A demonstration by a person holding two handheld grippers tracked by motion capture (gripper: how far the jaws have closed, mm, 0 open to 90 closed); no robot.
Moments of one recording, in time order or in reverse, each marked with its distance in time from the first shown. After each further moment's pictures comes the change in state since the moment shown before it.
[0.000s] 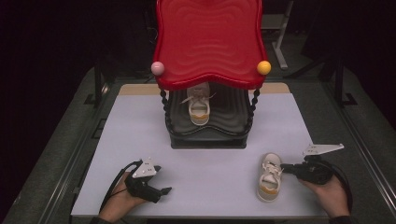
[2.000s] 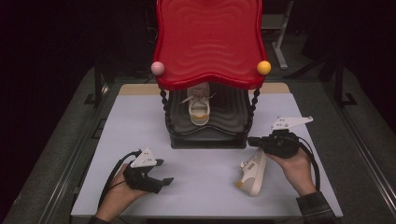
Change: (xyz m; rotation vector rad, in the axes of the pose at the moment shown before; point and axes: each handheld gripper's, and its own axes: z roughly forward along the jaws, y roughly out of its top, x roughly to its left) left arm -0.003 0.038 -0.027 -0.001 0.001 -0.018; right arm 0.053 0.105 0.028 -0.176 0.094 -0.175
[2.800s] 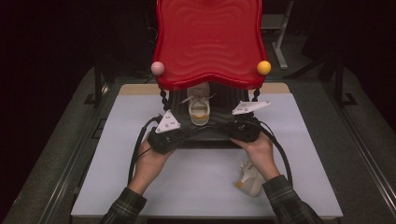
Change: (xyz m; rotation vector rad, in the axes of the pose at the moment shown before) left arm 0.011 0.110 0.017 -0.196 0.133 0.038; right arm 0.025 0.062 0.076 -0.035 0.033 -0.048
